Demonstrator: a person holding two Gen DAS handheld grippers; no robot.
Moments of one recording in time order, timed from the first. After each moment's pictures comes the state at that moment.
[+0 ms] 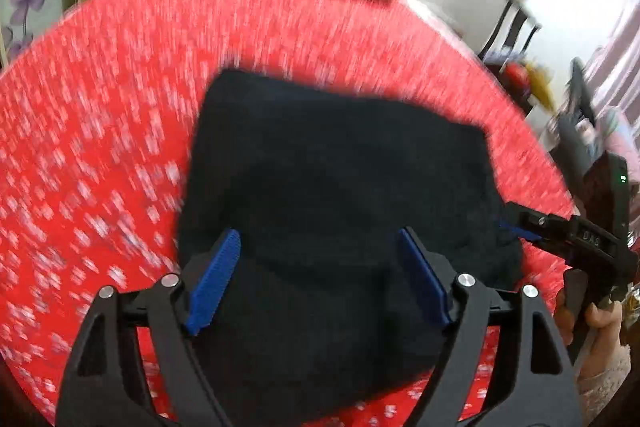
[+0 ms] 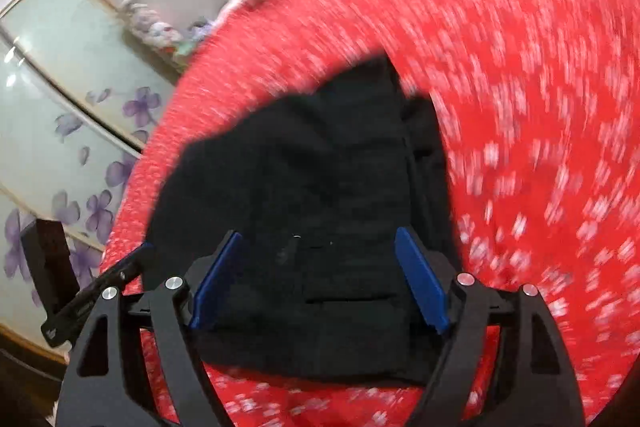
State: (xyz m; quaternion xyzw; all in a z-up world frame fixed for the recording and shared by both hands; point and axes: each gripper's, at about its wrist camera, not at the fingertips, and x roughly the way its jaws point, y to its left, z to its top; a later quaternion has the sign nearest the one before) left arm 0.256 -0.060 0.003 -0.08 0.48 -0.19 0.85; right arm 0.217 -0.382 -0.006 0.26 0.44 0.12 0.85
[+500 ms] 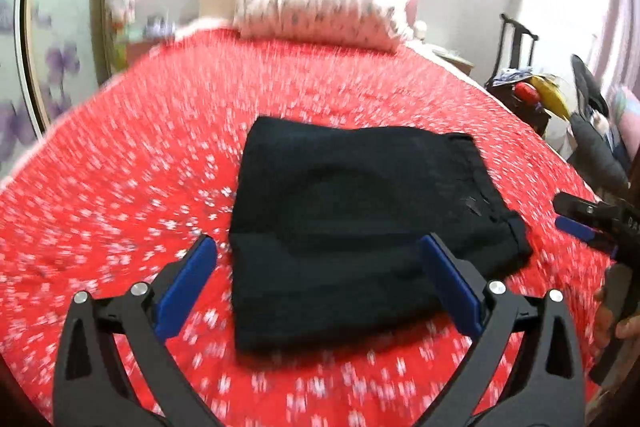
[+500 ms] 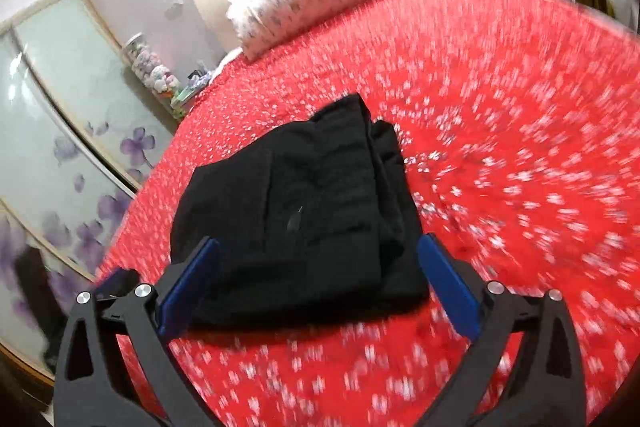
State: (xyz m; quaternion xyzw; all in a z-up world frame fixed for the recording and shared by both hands) left arm 0.138 -0.047 0.052 0.00 0.32 -0.13 0.94; right arm 0.118 -0.373 0.039 0.21 0.33 0.07 0.92
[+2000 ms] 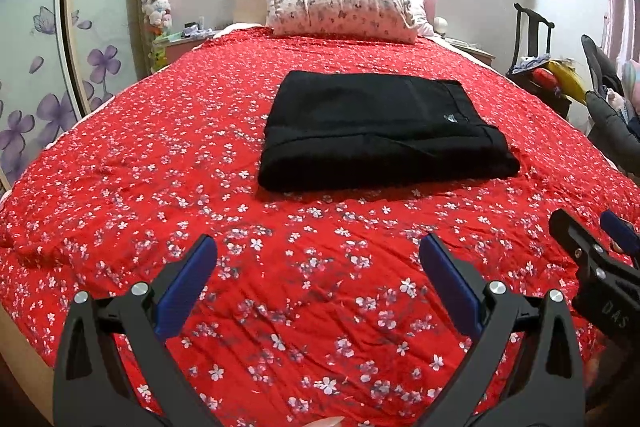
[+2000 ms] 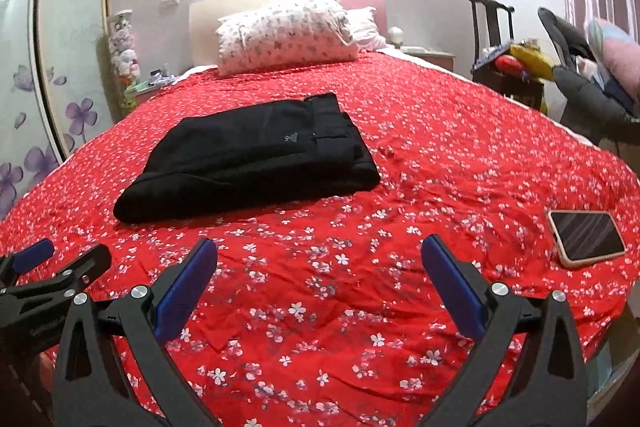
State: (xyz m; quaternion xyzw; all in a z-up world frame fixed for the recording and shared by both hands) left arm 0.019 -0.057 0.015 0.01 0.32 -0.06 0.94; right arm -0.029 -0.279 0.011 0.05 0.25 -0.07 0.96
